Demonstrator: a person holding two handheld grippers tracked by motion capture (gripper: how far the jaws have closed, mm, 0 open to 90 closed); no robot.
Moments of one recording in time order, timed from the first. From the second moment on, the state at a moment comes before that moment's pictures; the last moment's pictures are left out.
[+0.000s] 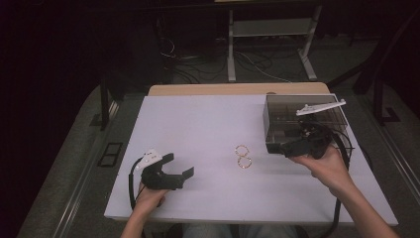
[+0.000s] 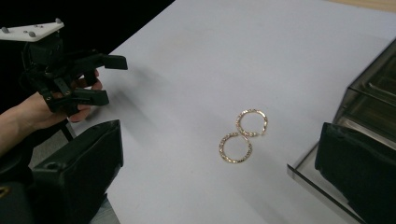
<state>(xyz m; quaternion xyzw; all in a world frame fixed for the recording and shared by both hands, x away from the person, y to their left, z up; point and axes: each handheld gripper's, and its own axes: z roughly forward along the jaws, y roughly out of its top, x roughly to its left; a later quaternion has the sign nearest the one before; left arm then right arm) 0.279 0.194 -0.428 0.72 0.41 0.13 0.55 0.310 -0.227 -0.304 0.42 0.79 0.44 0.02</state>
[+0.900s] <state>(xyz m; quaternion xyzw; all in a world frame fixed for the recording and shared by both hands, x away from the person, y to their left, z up) 0.276 0.196 -0.423 0.71 0.40 0.12 0.56 0.347 -0.162 -0.322 0.34 0.86 0.38 0.05</state>
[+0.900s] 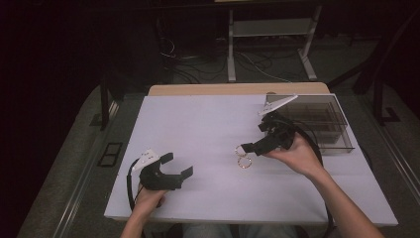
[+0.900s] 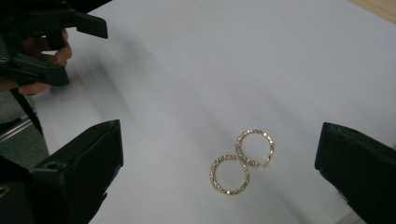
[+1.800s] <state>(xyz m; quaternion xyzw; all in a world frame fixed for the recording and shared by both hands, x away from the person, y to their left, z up) 0.277 0.198 -0.423 0.71 0.40 0.12 0.57 0.381 -0.111 -0.384 0.34 0.88 0.32 0.03</state>
